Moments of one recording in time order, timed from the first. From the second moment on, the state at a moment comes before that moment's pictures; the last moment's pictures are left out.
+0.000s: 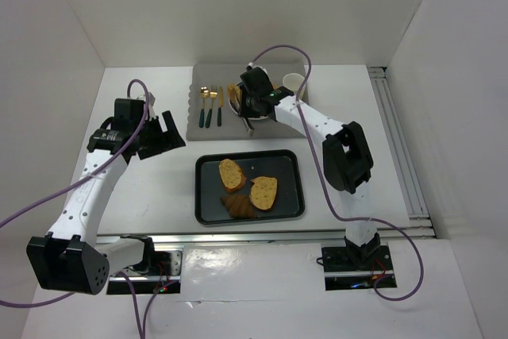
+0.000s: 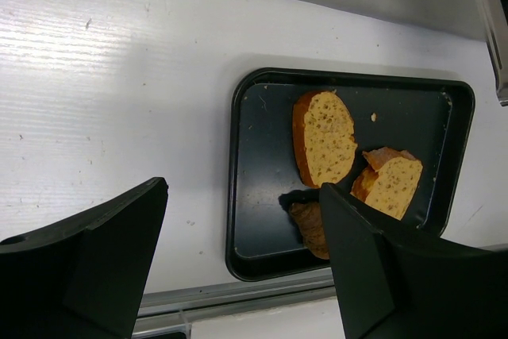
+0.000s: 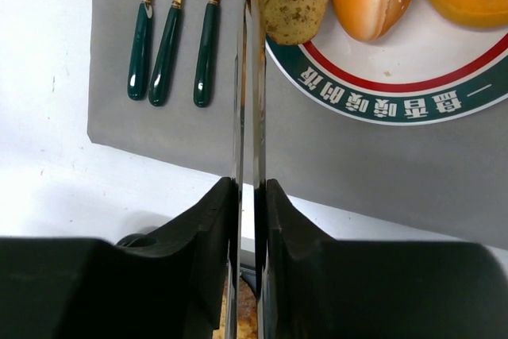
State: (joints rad) left arm -0.07 1.16 1.10 -0.80 0.15 -0.42; right arm 0.62 2.10 1.81 -0.45 0.09 0.54
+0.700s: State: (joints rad) left arm -0.07 1.15 1.10 -0.80 0.15 -0.42; right arm 0.63 1.93 1.81 -0.47 0.15 0.51
